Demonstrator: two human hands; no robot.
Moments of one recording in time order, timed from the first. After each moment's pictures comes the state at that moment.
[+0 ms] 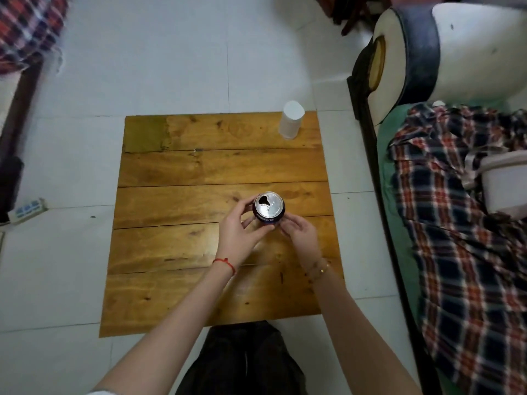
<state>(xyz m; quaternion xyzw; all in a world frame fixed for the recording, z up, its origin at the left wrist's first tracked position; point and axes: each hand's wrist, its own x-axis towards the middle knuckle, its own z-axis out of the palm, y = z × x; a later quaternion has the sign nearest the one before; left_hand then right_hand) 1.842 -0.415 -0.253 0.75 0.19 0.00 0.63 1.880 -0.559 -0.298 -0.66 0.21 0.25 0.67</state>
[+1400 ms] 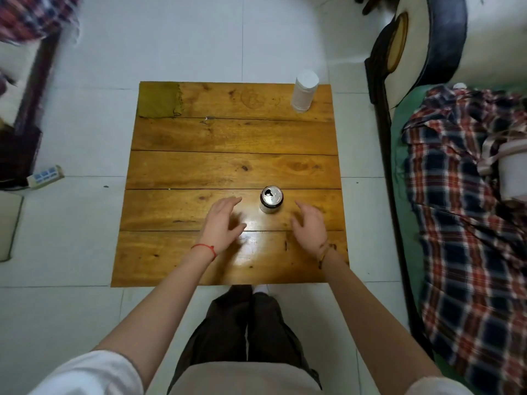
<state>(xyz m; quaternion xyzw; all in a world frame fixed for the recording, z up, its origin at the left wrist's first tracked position) 1.756 -0.370 -0.321 0.92 0.11 -0.11 0.35 1.824 -0.591 -0.317 -0.92 -0.05 0.24 0.30</state>
